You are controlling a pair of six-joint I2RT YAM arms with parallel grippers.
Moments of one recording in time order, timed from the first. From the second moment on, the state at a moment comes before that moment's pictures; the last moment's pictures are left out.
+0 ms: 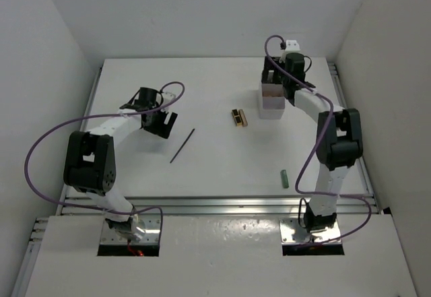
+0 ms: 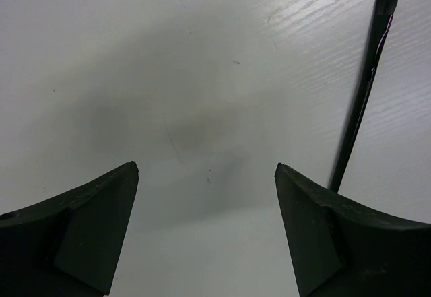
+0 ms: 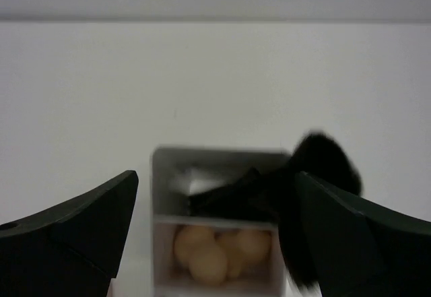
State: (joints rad) left arm -0.15 1.65 1.08 -0.43 0.06 0.24; right arm 0.12 2.00 1.40 0.25 0.04 0.08
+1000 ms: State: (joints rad) left arm -0.15 1.64 1.15 -0.47 0.18 0.23; right arm -0.64 1.76 1.10 -0.89 0.03 0.13
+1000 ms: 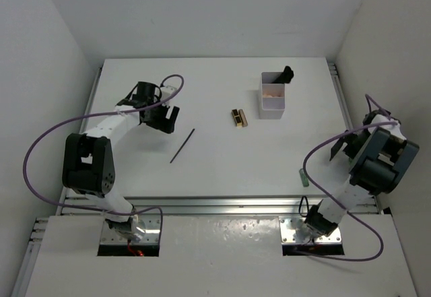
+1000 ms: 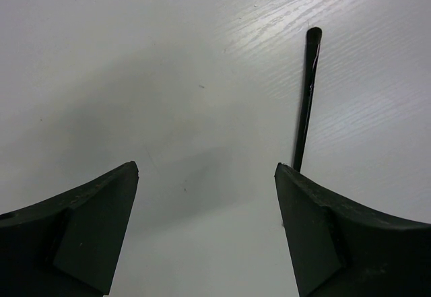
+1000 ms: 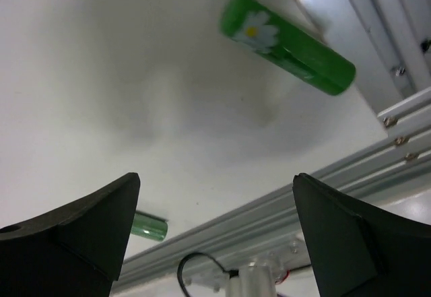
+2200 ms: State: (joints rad) left arm -0.20 1.63 1.15 -0.49 0.17 0.25; right arm -0.57 1.51 0.88 -0.58 0.34 0.70
